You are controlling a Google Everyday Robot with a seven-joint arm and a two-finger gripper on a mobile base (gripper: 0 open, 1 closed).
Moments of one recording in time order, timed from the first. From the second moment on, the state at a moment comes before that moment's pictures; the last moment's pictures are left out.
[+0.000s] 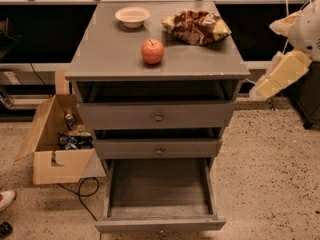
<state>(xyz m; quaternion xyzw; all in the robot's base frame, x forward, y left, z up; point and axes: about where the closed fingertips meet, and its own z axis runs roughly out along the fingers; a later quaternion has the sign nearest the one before) 0.510 -0.212 0.979 -0.53 0.78 0.02 0.33</state>
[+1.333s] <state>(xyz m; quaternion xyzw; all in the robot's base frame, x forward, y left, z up) 0.608 -0.160 0.947 -0.45 0.78 0.09 0.42</state>
